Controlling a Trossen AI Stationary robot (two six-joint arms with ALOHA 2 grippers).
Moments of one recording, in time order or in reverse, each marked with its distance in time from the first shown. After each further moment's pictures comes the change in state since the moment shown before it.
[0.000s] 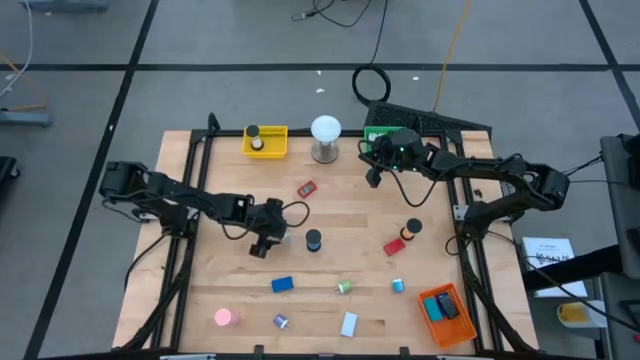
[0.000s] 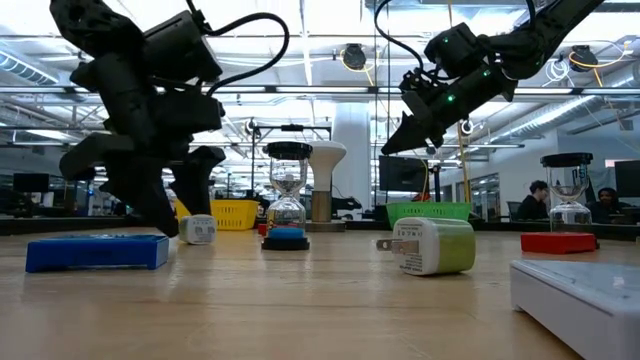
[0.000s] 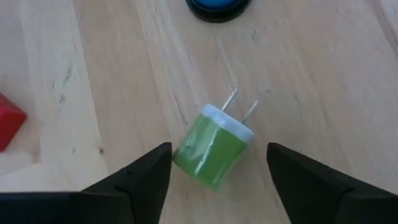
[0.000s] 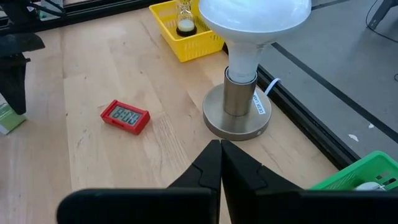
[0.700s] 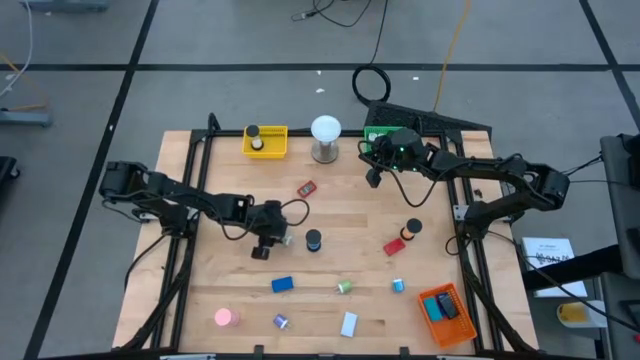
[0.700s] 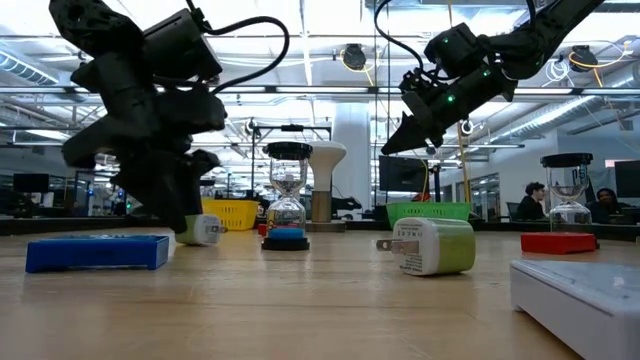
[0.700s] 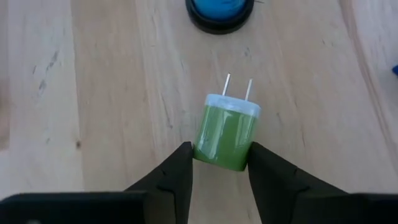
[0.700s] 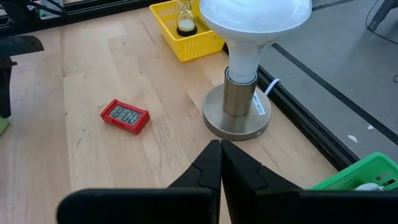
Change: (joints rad) left arm -0.007 0.000 0.000 0.010 0.052 -0.170; right arm 0.000 0.000 0.000 0.001 0.000 -0.007
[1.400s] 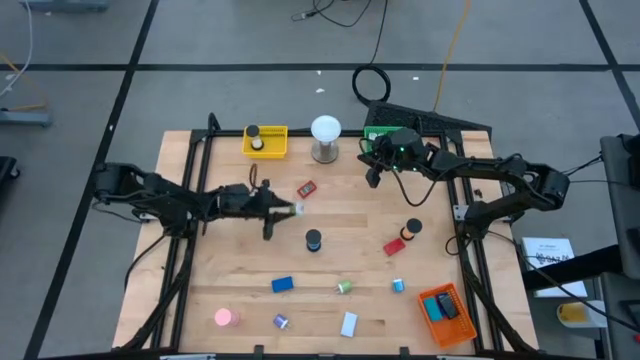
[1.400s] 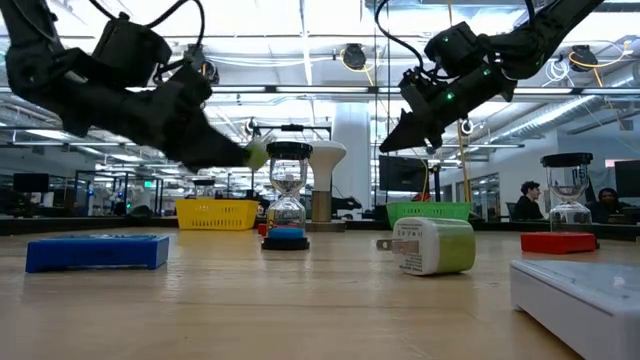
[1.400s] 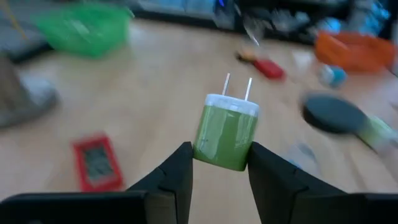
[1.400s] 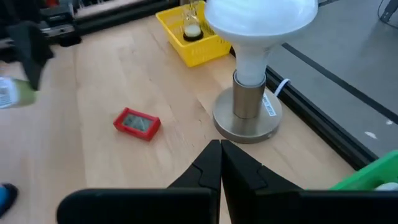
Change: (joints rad) left arm 0.165 -0.066 -0.362 1.035 -0.038 -0.225; right arm 0.001 0.001 0.000 0.016 -0.031 0.067
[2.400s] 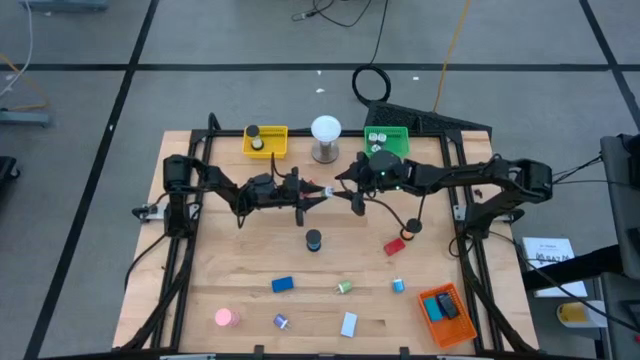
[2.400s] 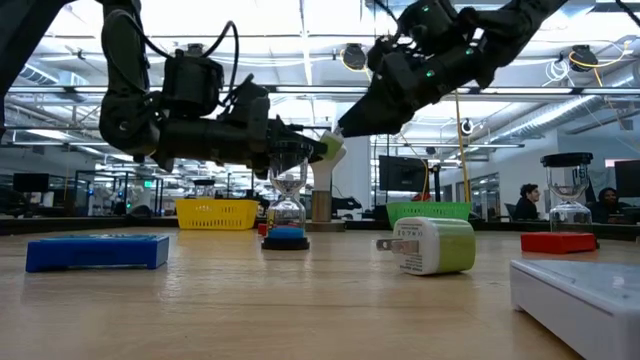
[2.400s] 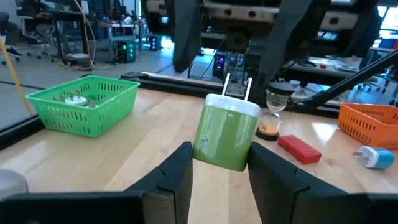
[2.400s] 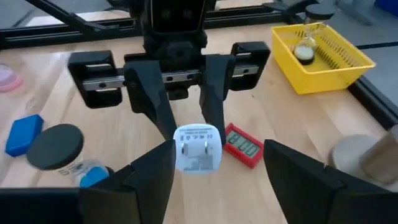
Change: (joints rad) left arm 0.109 0.533 0.295 0.503 0.098 0.001; right arm 0.280 0.136 0.114 0.049 -0.016 -0.059
